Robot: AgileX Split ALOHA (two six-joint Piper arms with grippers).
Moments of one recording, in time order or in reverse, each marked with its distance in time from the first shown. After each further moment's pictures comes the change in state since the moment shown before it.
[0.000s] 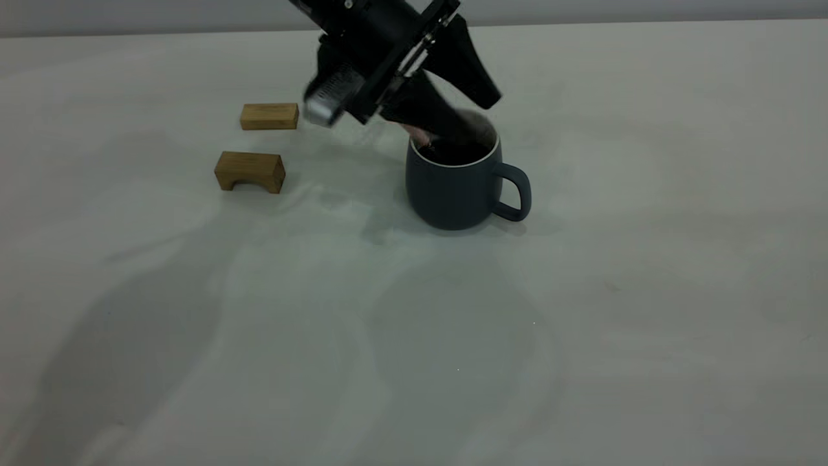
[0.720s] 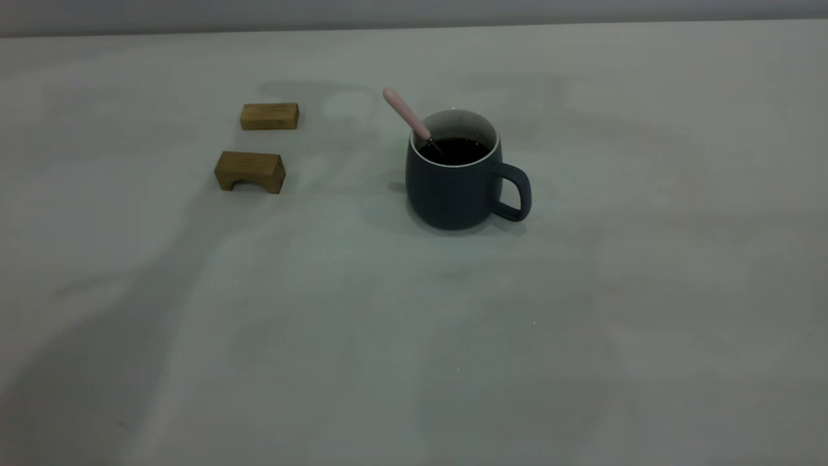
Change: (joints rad) left arm -0.018 -0.381 -0.165 0.932 0.000 0.712; right arm 0.000 0.000 0.000 0.000 0.000 0.000
